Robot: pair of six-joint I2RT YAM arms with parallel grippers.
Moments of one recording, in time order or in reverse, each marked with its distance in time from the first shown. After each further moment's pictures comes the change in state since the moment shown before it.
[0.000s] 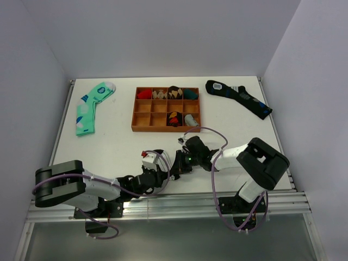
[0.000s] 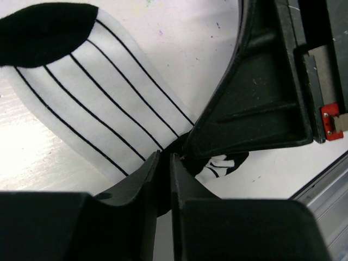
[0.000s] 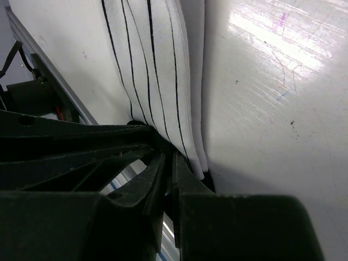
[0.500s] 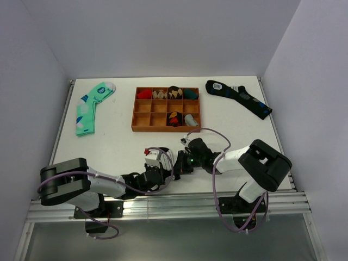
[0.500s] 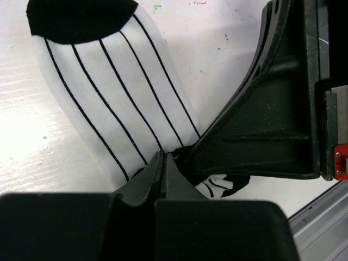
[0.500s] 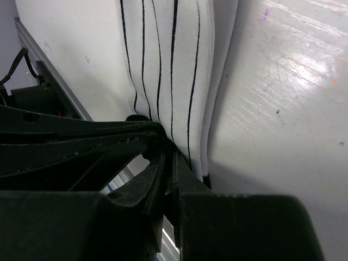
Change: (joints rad) left arm 0.011 0.057 0.086 -0.096 -0.016 -0.073; right arm 0.000 -0.025 -0.064 0.092 0.024 0.019
